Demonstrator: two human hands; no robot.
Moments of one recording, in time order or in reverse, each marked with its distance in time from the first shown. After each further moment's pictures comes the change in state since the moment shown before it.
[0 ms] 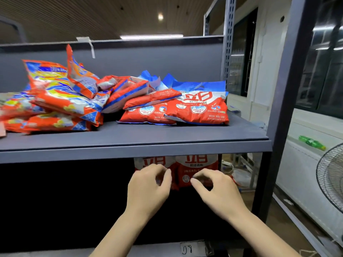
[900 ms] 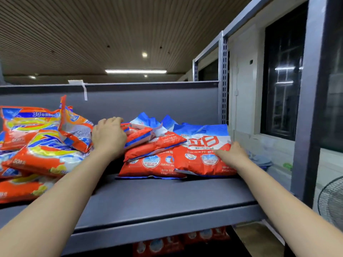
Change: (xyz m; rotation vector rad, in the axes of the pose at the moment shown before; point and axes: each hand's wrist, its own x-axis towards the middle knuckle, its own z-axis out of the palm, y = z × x) left_hand 0.294 -0.085 -0.077 0.388 0.120 -0.031; right_hand 0.226 -0.015 -0.061 0.149 0.257 0.602
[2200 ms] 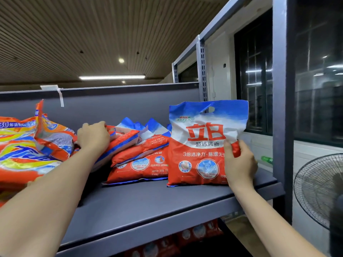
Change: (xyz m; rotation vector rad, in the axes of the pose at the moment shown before) left_hand 0.043 -0.015 0.032 0.125 -0.049 -0.019; right_hand -0.065 0.033 0.005 0.216 0.658 -0.350
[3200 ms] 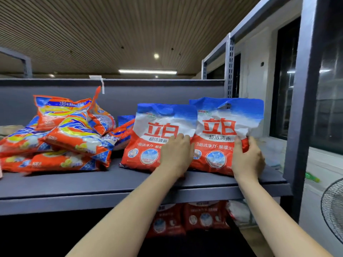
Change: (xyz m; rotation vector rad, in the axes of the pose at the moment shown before) left_hand -0.168 0.133 -0.025 -0.207 0.017 0.349; right_hand -0.003 -0.012 -0.015 0.019 -0.136 0.032
